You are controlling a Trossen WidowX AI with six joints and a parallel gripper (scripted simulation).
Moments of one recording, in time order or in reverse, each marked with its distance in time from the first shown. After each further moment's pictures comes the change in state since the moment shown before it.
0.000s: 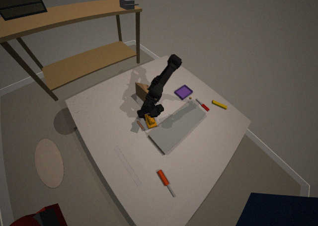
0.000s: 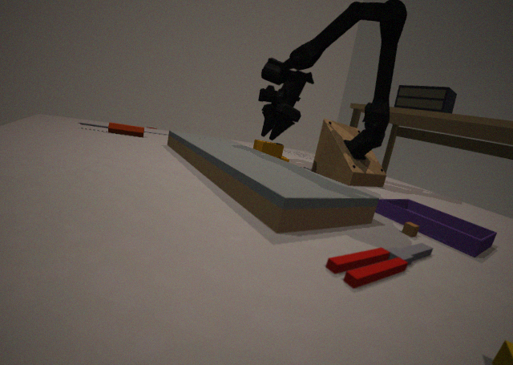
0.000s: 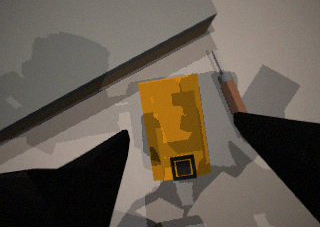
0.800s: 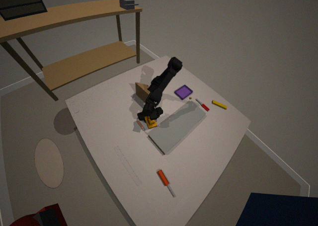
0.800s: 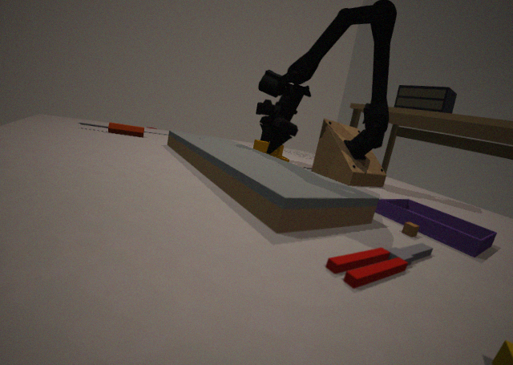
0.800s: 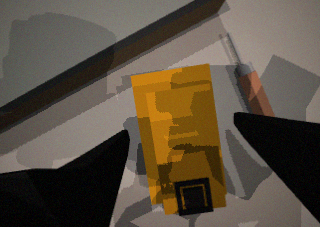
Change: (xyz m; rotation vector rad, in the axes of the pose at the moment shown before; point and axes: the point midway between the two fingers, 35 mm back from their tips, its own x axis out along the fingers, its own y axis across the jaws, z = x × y) arm 0.037 0.001 -0.011 0.001 0.002 0.003
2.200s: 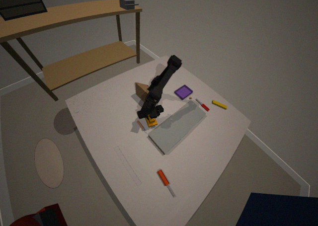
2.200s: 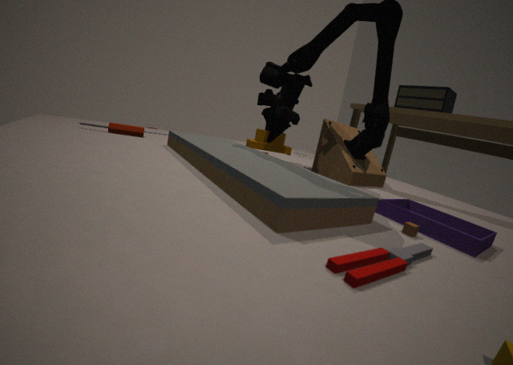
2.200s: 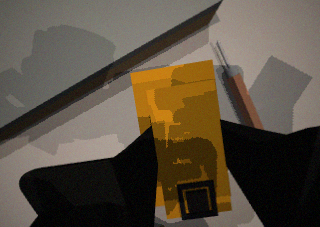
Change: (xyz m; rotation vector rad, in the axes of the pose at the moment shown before) arm -0.028 -0.001 0.008 0.017 0.017 0.013
